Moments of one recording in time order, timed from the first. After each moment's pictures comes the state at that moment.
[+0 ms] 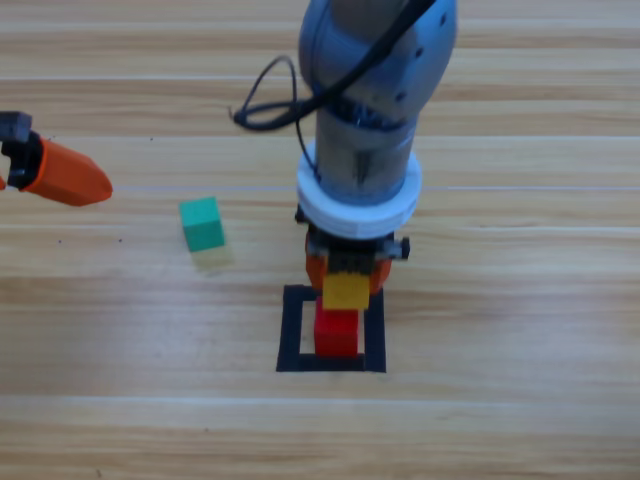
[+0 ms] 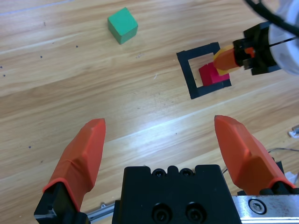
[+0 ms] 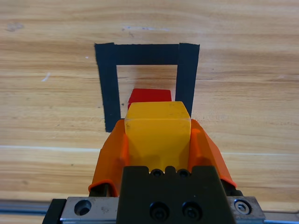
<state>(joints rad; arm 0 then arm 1) -0.76 1.24 -1.08 0.75 0.16 -0.54 1.00 2.42 -2.22 1.27 -0.04 1.00</state>
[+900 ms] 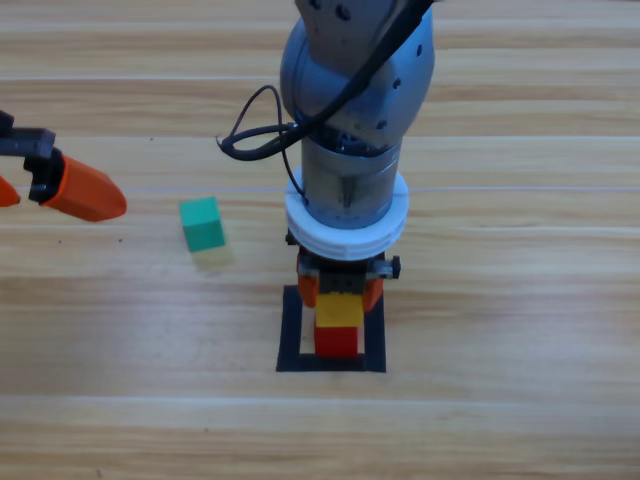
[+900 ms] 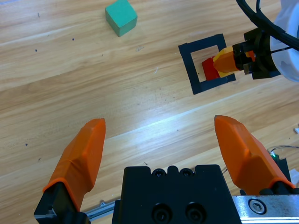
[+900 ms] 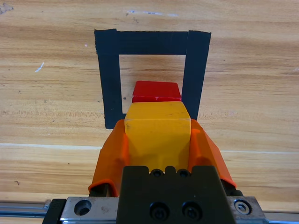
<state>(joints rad) -0.76 1.28 -1.08 0.75 0.15 -0.54 1.03 2.45 -2.22 1.27 -0.04 1.01</state>
